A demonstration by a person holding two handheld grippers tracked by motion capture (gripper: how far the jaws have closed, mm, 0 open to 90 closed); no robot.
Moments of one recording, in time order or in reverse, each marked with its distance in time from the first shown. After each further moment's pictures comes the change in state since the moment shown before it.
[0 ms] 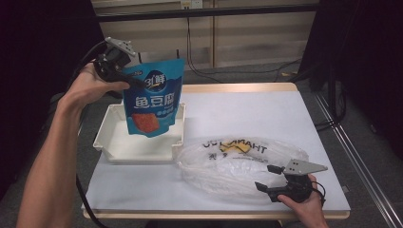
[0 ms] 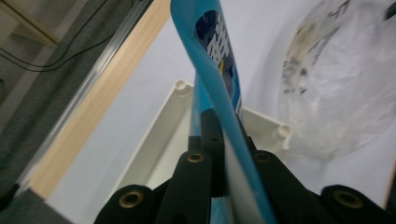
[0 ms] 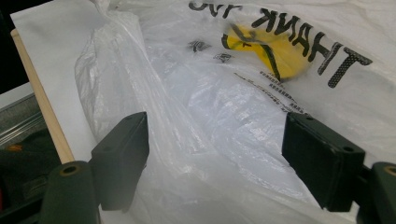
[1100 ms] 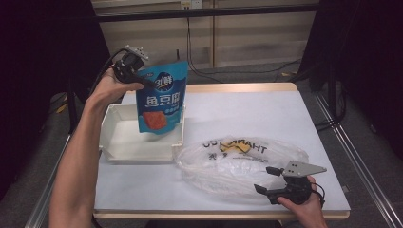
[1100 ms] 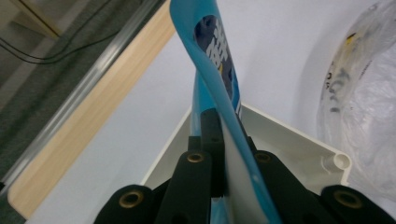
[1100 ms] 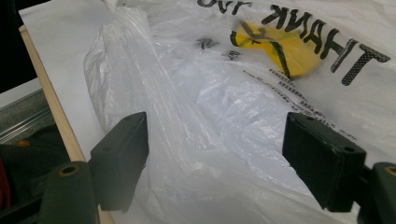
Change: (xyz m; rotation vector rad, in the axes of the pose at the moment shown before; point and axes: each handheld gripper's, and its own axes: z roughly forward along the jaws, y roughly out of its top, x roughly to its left) left arm 0.038 -0.010 0.066 -0.034 0.005 -0.085; right arm 0.004 -0.002 0.000 0.007 0.018 -0.009
